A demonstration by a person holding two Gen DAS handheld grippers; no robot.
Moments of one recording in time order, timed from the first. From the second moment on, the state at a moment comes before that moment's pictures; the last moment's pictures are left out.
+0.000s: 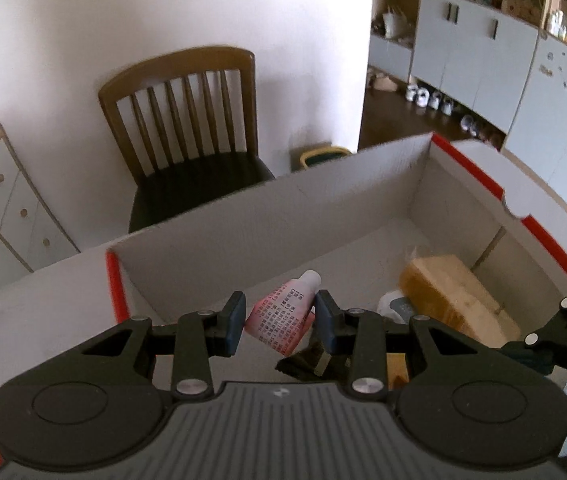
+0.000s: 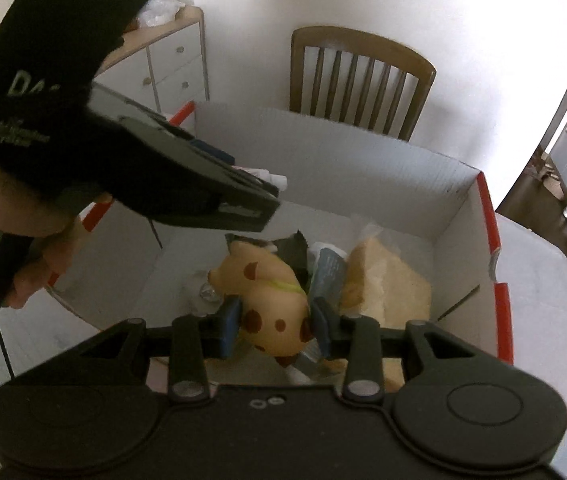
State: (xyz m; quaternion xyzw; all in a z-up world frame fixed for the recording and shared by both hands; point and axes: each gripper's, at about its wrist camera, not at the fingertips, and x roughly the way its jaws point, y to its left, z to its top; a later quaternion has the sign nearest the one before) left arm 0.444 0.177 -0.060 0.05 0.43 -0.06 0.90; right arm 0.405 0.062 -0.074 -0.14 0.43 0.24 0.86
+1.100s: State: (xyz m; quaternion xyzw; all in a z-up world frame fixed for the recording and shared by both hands) left arm 0.405 0.177 -0.042 0.04 0.42 -0.07 0.90; right arm 0.356 0.041 -0.023 -0.12 0.40 0.25 0.87
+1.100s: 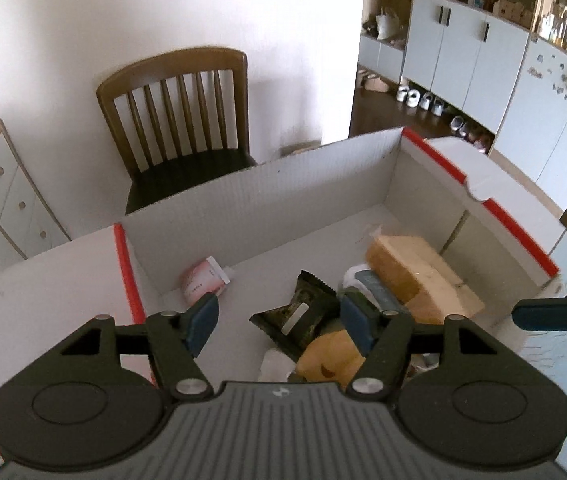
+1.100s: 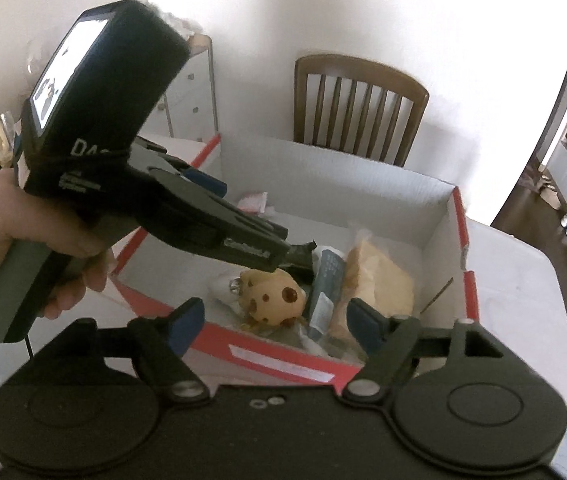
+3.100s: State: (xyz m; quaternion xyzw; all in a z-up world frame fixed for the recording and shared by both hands) left arm 0.181 0.097 -0.095 -0.02 0.45 -0.05 0.89; right arm 0.150 -0.064 -0.078 -0.16 0.40 0.35 0.83
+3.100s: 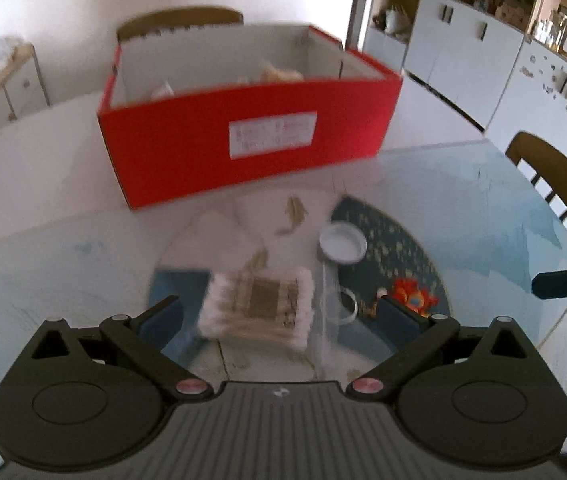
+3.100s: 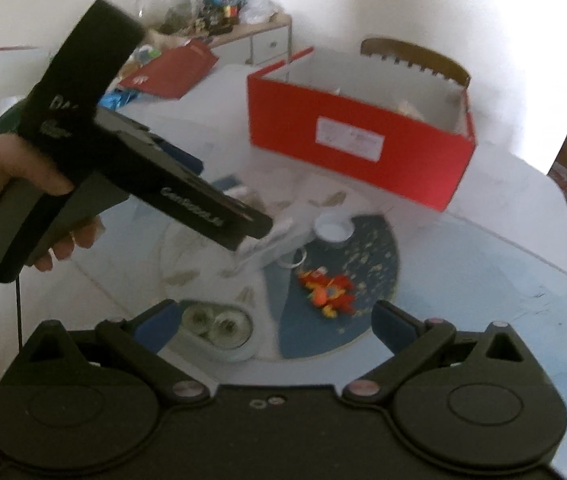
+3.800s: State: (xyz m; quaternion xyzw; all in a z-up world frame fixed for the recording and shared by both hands) left arm 0.210 0.101 -0.139 0.06 0.48 -0.10 0.87; right arm 0.141 -0.028 -0.125 -0.23 0.43 0.36 0.80
